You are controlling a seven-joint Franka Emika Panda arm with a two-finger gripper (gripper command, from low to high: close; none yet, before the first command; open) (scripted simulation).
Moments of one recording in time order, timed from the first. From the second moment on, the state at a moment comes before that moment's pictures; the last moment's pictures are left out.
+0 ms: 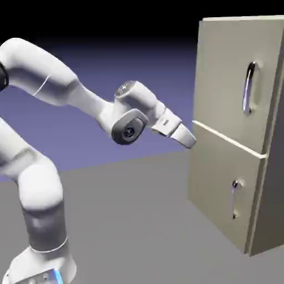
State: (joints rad) arm 0.06 -0.59 -0.05 -2.78 -0.12 3.03 0.82
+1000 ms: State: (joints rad) arm 0.61 -0.81 -0.64 -2.45 -1.42 2.99 1.71
